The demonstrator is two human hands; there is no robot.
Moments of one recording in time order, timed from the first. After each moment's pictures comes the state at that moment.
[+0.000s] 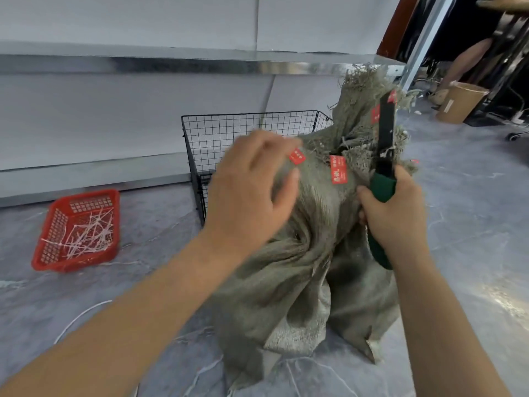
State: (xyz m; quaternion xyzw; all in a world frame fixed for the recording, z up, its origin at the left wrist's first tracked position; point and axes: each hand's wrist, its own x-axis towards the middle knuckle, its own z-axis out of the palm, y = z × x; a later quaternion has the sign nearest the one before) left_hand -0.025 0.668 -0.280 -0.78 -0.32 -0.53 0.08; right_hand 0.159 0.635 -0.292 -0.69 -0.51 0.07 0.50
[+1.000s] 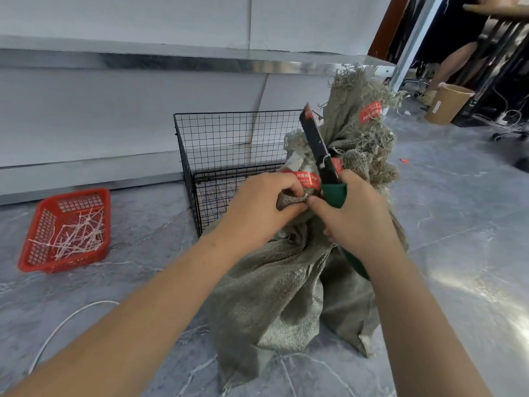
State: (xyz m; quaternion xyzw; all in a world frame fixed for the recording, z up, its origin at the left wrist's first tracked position) left_hand -0.014 0.675 -0.297 -0.83 -0.37 -0.36 -0.20; right_hand 0.121 0.622 -0.279 -0.70 -0.59 0.11 0.38
